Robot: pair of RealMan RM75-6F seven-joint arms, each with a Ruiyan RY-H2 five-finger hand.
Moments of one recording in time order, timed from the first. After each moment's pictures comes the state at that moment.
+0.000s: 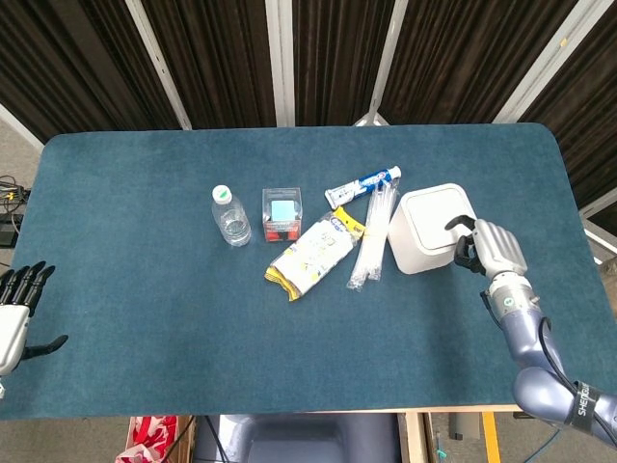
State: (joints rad) left arm -0.11 -1.11 -0.03 -1.58 1.47 1.42 0.04; right arm 0.76 -0.99 0.27 -1.91 -0.40 0.98 -0.25
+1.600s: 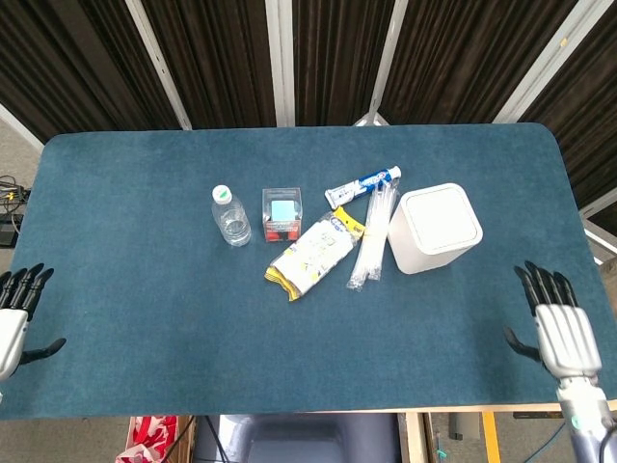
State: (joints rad) left arm -0.09 -1.09 -0.01 -1.61 1.51 1.47 0.09; right arm 0.22 -1.05 -0.09 -1.80 -1.36 1.56 -0.13
